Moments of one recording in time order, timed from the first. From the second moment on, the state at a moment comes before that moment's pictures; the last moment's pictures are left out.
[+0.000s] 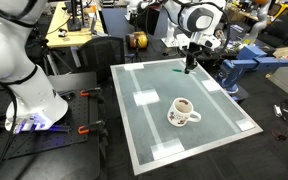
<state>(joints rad) 0.14 0.71 -0.08 -1.47 -0.03 2.13 0.44</state>
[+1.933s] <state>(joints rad) 0.35 0.73 -0.33 -1.47 -0.55 2.13 1.68</state>
